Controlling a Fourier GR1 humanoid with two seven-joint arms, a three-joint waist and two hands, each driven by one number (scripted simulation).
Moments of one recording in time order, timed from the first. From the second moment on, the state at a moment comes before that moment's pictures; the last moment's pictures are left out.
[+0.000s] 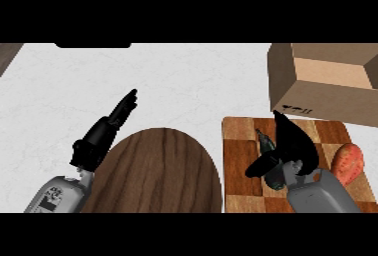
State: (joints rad) left arm -0.22 0.32 -0.31 -1.52 0.10 0.05 0.04; right arm -0.31 -0.28 0.39 -1.65 0.54 0.12 1.24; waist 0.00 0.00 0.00
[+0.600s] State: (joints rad) left arm -0.22 0.29 -0.30 -1.50 0.07 0.04 0.04; right arm -0.25 -0.22 0.36 -1.60 0.57 0.16 1.20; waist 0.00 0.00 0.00
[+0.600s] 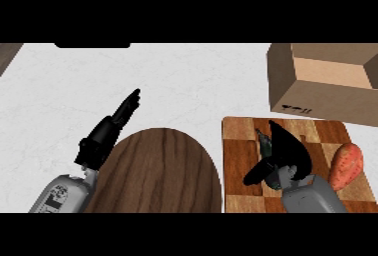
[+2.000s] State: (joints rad) left arm -0.22 0.26 -0.26 -1.51 0.04 -0.01 0.05; right arm -0.20 -0.31 0.34 -1.56 0.71 0.26 0.84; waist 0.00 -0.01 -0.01
